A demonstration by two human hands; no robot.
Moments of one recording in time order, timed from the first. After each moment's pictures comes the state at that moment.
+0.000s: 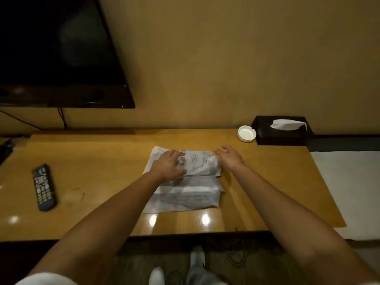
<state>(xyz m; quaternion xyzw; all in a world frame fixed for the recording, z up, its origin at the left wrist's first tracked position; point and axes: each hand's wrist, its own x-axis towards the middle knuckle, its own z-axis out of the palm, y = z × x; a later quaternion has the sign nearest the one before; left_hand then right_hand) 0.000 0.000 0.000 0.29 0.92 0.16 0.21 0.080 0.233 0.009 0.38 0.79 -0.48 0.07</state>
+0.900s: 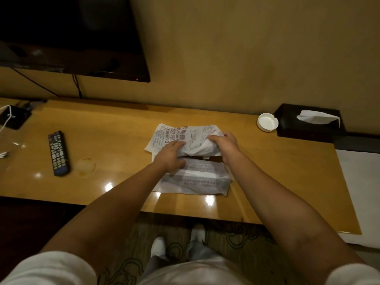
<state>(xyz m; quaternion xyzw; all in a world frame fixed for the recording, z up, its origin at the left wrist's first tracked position) 0.007 -0.026 -0.033 0.19 0.93 0.21 0.25 0.037 0.188 -0.019 0.42 0.64 -0.64 0.03</state>
